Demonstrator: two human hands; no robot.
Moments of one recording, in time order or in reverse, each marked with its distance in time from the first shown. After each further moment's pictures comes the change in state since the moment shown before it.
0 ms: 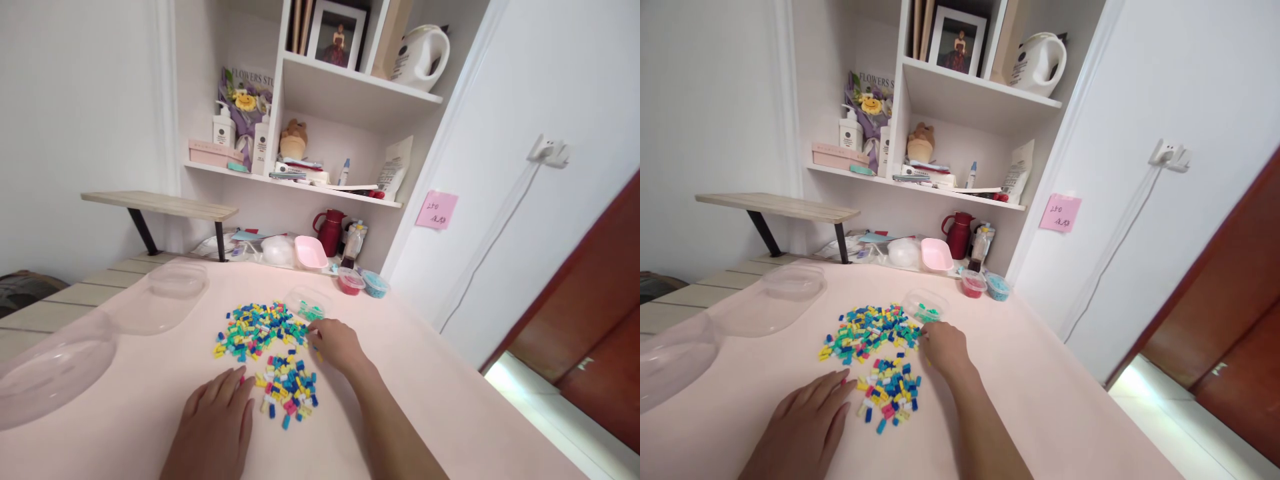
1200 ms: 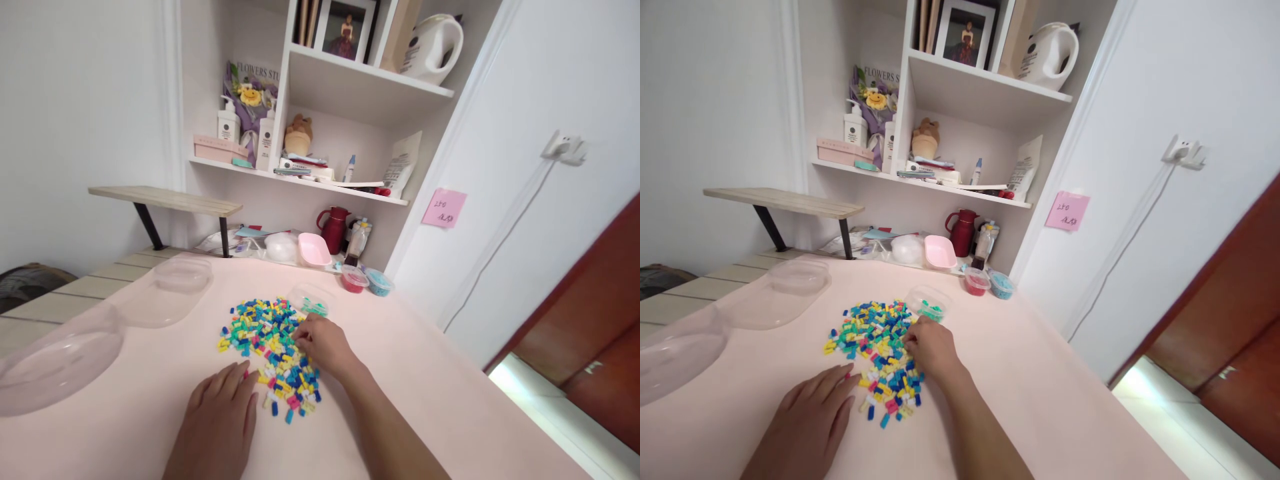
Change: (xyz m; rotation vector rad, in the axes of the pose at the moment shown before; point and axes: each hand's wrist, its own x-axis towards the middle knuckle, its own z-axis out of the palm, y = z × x) left_hand -0.001 0.004 -0.004 0.030 0.024 0.023; right_hand -0.003 -0.017 0.010 0.183 -0.034 -0.226
